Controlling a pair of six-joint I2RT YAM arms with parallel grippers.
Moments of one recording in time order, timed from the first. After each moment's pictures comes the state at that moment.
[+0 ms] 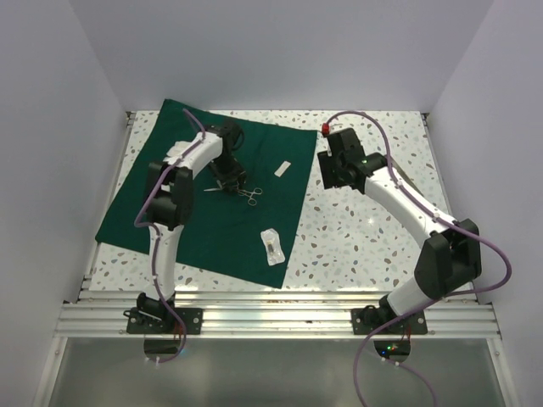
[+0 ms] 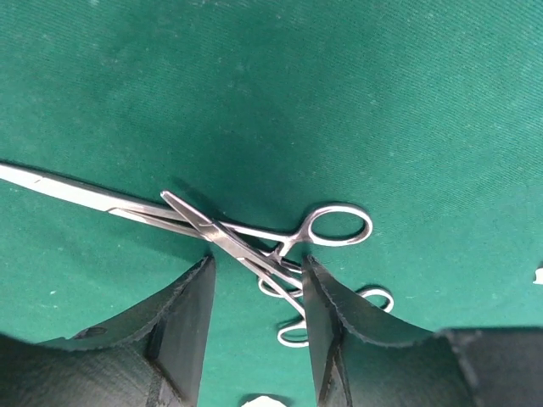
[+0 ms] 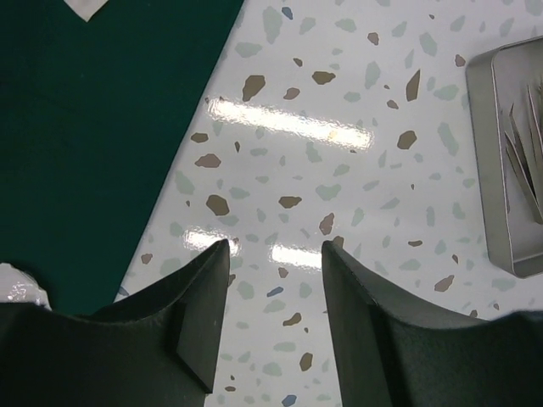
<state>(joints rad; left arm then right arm) -0.31 2.30 1.92 -1.05 -0.02 -0.93 0.45 1.55 1.31 -0.64 0.25 0.13</state>
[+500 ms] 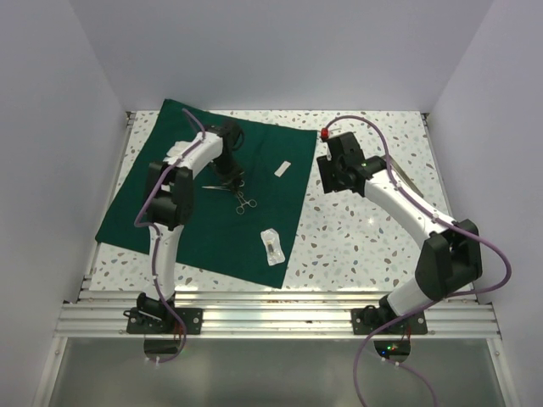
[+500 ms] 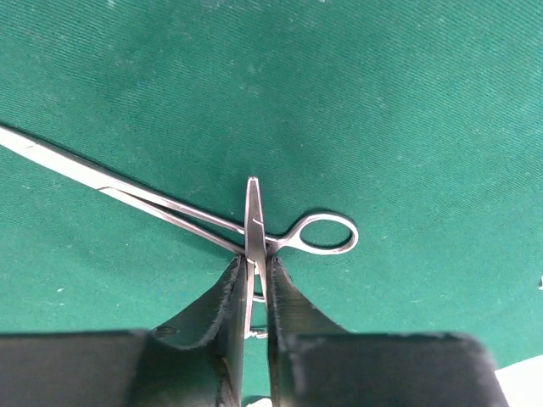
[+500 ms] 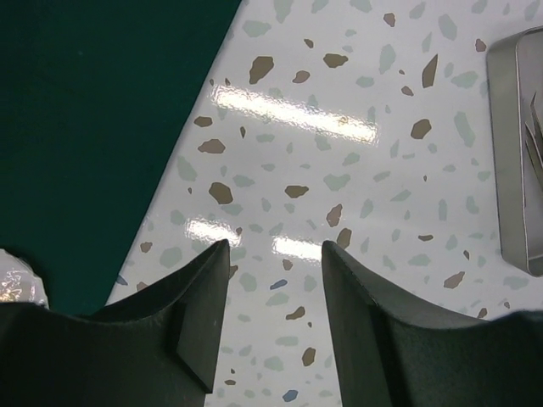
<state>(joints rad) -0.31 2.31 1.92 -1.06 -0.04 -0.94 0.45 1.54 1.27 -0.63 0.22 0.12</state>
